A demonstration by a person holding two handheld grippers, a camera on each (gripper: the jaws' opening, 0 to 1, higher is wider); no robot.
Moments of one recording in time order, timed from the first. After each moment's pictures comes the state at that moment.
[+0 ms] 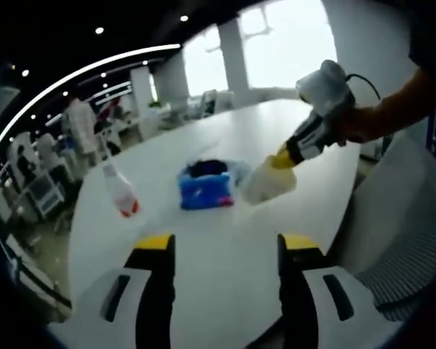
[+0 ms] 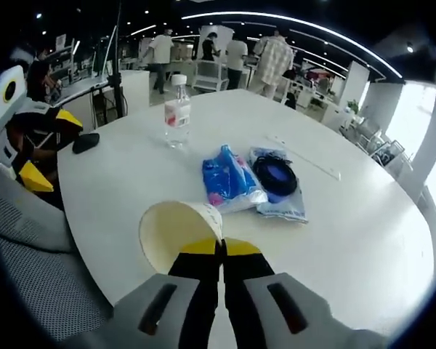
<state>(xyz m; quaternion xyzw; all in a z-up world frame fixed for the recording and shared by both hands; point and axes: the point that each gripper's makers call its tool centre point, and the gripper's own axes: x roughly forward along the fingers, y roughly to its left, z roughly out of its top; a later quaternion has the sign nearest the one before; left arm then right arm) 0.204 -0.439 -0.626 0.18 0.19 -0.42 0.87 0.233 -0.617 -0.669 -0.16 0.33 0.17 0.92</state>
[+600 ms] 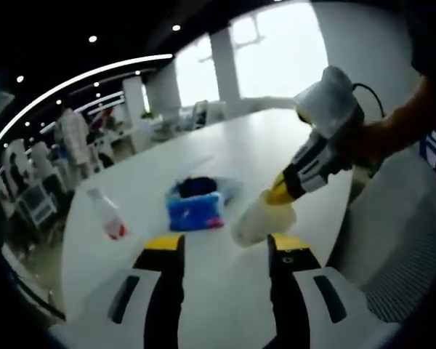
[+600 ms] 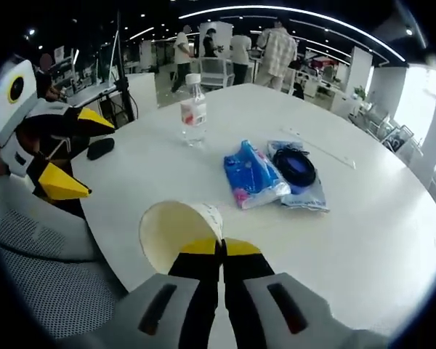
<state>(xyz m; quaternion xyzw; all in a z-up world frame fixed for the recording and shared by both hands) 0.202 -0.478 -0.613 0.16 0.16 -0.45 0.86 0.212 -0.588 -0.673 -0.11 0.35 0.20 0.91</state>
